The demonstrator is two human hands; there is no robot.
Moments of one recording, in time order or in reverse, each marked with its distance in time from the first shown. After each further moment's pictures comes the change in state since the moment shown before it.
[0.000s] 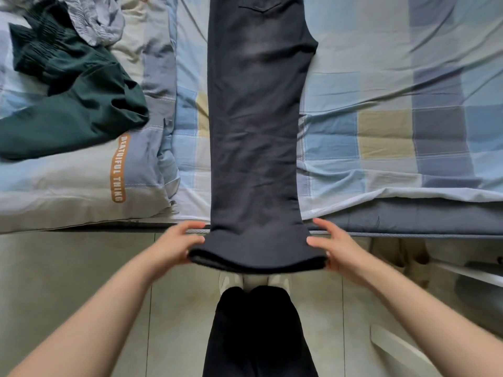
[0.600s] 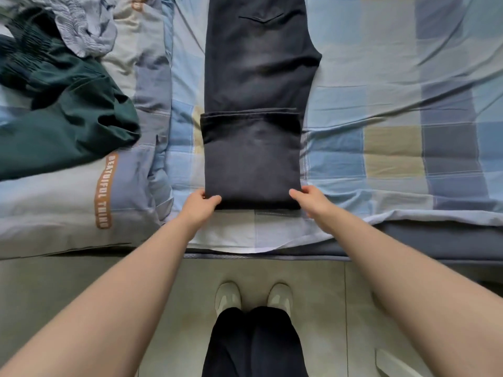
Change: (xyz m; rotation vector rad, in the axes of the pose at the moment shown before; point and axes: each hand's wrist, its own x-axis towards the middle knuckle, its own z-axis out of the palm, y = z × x) left_hand 0.096 0.093 0.029 0.110 0.262 0.168; right_hand 0.112 -0.102 0.031 -0.409 0.238 -0.142
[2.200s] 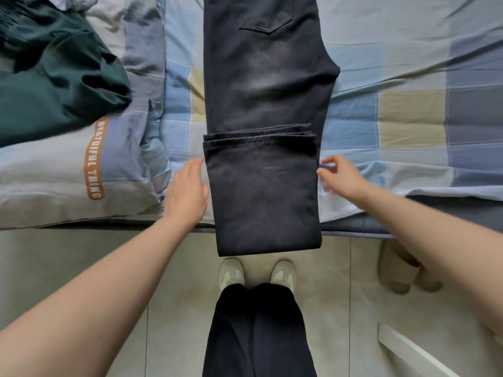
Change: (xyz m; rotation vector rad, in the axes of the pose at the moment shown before) left_hand -0.004 -0.049 0.001 0.653 0.227 0.469; right_hand 0.026 0.044 -0.036 -0.134 0.082 -0.150
